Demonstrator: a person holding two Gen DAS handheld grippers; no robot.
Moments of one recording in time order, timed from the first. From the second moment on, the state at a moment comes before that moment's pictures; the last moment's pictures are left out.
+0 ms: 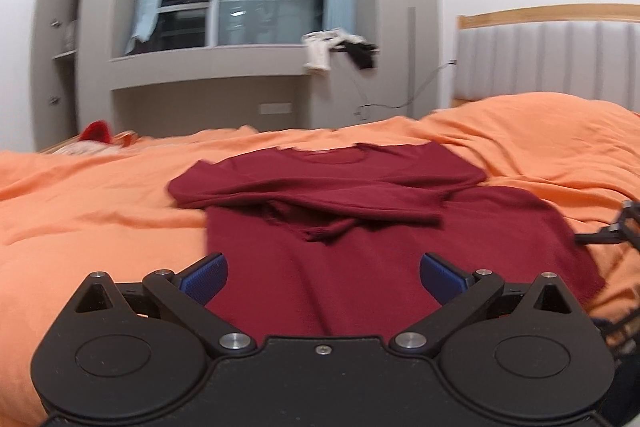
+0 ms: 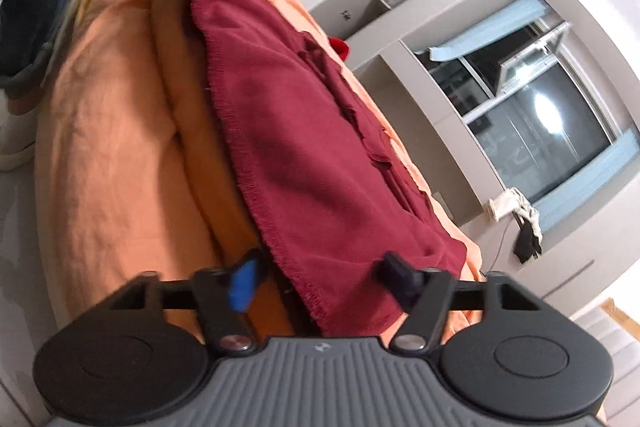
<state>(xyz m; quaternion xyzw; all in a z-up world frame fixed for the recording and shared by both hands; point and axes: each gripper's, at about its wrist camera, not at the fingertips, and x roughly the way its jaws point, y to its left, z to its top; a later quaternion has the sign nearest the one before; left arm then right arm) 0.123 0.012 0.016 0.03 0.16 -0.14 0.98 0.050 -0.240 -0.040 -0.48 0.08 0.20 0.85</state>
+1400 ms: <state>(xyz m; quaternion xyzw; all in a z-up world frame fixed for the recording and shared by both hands) 0.102 -0.060 -0.013 0.28 0.12 0.04 0.95 0.029 -0.267 0.024 -0.32 -0.03 0.08 0.94</state>
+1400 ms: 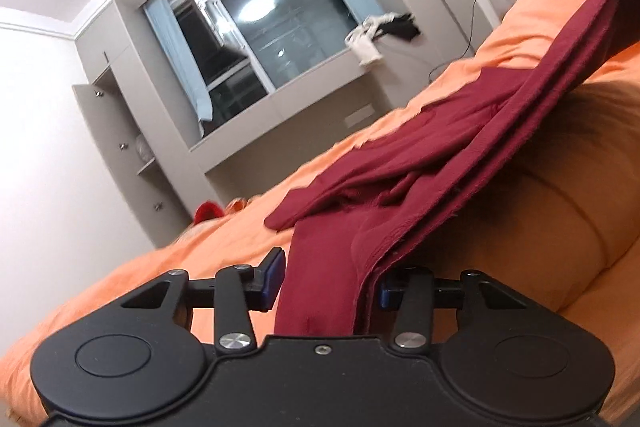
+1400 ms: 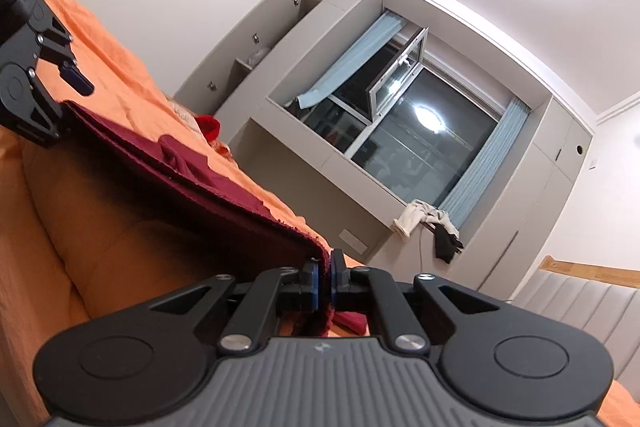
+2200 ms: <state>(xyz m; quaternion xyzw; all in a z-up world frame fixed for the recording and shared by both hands) -0.056 -0.069 0.070 0.31 0.01 -0.01 0.95 -0.095 -0.297 0.061 -0.29 -0.06 0.02 0.95</state>
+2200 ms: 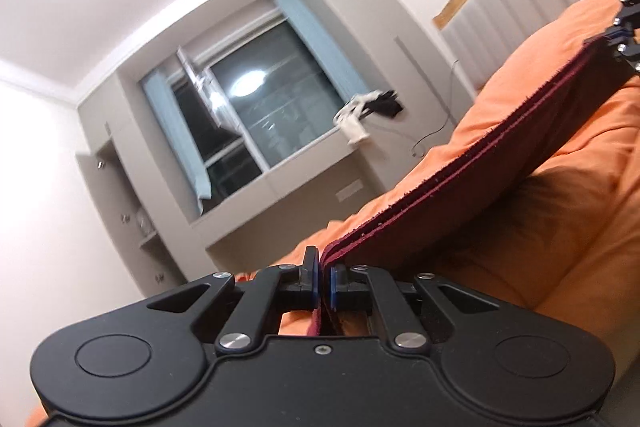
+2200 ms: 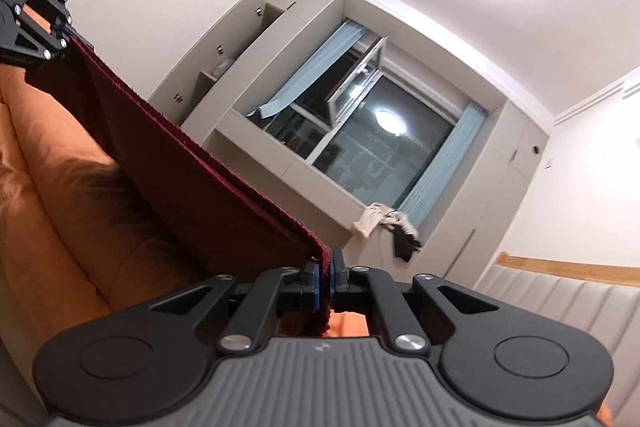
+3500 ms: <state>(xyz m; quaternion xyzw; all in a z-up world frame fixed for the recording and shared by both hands) 0.274 -0.042 0.120 0.21 0.10 0.01 0.97 0.280 -0.289 0.090 -0.25 0.08 0.08 0.96</state>
